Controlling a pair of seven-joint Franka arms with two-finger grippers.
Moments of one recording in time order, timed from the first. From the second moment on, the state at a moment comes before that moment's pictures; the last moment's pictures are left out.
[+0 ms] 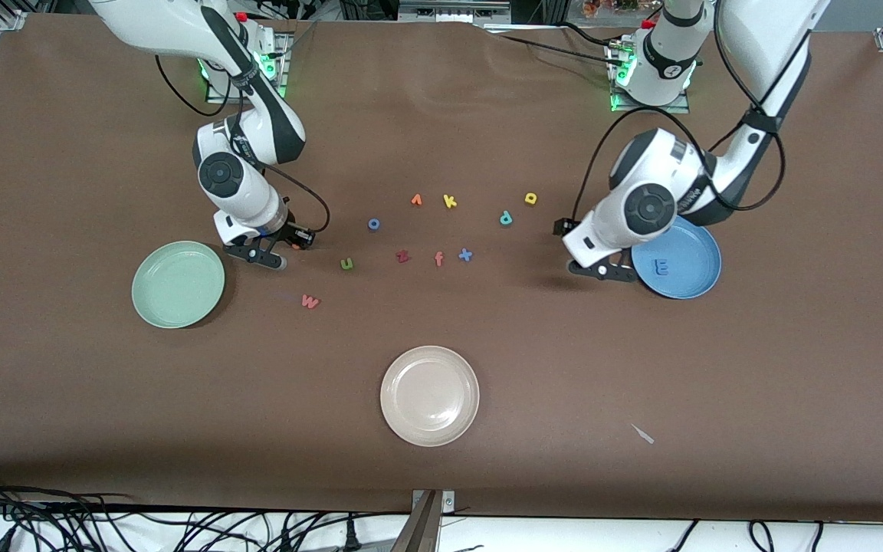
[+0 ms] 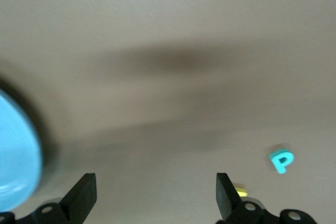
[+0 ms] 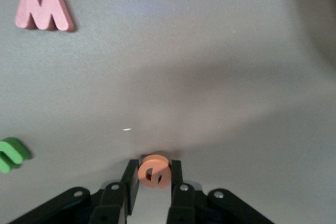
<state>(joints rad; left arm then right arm) 0.08 0.39 -0.53 -2.07 0.08 2.15 -0.38 0.28 0.35 0.11 -2.29 0.02 2.57 0.66</state>
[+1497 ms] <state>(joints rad) 0.02 0.39 -0.67 -2.40 0.08 2.57 -0.65 0.19 0.41 -0.21 -2.06 0.02 2.29 0.11</state>
